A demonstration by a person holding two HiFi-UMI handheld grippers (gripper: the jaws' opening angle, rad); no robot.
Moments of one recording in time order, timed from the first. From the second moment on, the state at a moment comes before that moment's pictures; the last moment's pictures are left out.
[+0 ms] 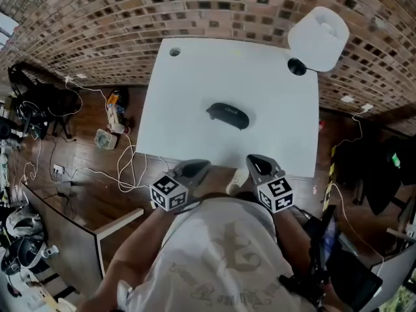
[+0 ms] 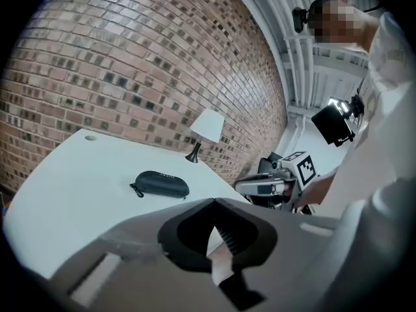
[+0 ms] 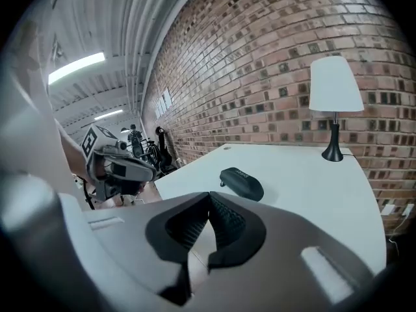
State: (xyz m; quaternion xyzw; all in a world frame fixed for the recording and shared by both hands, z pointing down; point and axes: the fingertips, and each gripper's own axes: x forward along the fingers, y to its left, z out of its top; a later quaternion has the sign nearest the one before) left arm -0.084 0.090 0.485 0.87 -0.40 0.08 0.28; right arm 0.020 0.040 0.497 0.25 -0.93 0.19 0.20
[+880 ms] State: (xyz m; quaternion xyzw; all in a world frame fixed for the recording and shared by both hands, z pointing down) left arm -0.062 -0.011 0.510 0.84 -0.40 0.08 0.35; right arm 0.013 -0.053 0.534 0.21 -0.93 0.16 0.27
